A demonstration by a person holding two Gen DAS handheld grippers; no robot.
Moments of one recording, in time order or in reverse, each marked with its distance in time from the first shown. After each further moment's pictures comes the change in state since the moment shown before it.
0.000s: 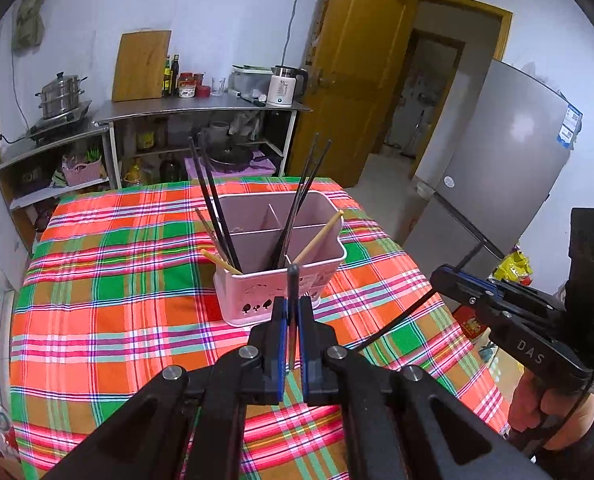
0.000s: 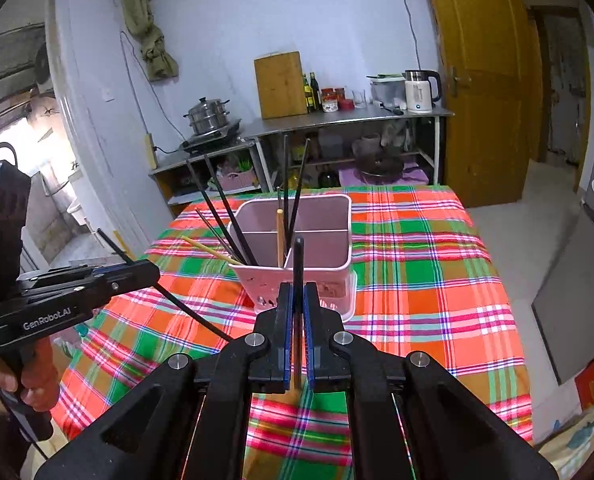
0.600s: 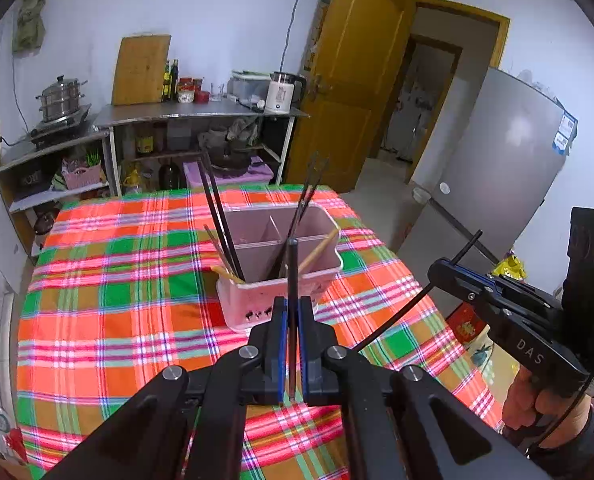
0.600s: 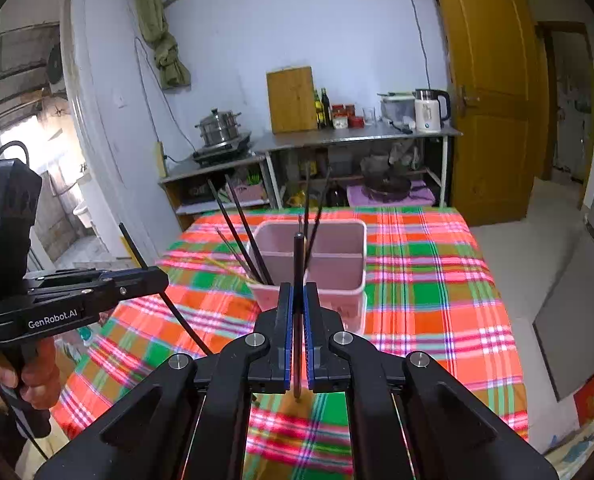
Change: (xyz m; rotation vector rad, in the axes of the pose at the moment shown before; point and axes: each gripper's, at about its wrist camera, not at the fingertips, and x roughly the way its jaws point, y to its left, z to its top) left arm -0.021 0.007 0.012 -0.001 -0.023 -0.013; right arm -0.011 0.011 0.014 -0.032 -0.058 0.022
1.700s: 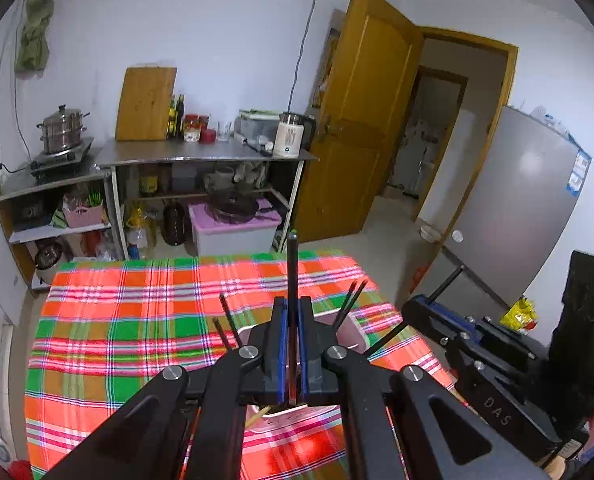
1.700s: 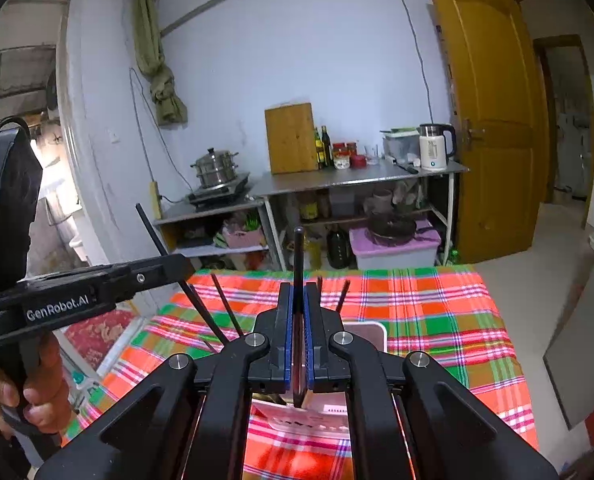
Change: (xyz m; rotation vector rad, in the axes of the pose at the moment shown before) left arm 0.042 0.024 0.098 -0.009 -0.110 0.018; right arm 0.066 0.002 0.072 0.009 -0.122 -0.007
